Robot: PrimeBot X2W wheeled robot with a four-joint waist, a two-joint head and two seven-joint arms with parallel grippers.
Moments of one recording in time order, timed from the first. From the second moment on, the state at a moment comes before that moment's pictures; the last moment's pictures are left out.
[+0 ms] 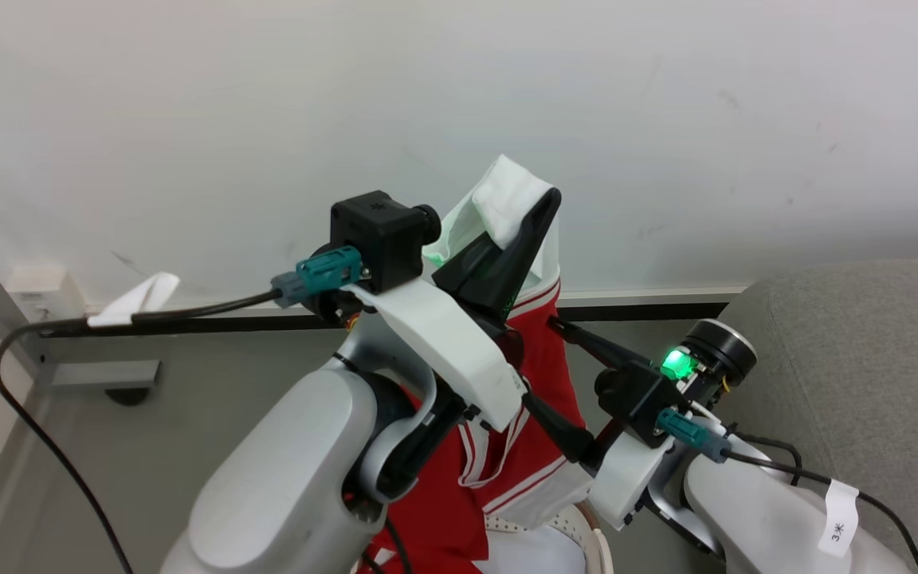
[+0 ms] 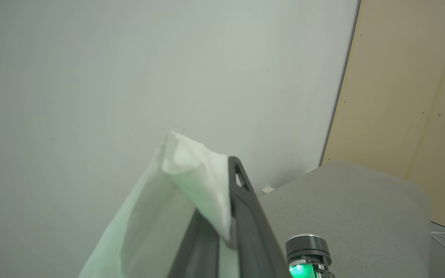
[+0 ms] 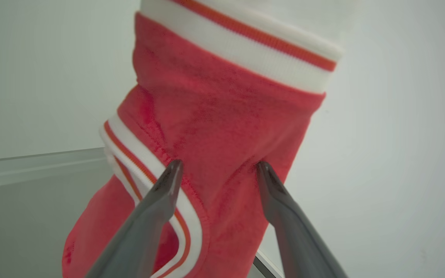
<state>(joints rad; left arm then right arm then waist) -0.68 0.14 -0.60 -0.02 -0.58 0.05 0.16 -0.64 -0.18 0.81 0.41 0.29 0.13 -0.15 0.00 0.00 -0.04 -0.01</state>
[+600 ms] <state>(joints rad) -0.67 0.14 -0.61 0.00 -0.60 0.04 0.15 -0.76 -0.28 0.98 0.49 0.44 0.13 -0.20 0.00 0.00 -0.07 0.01</state>
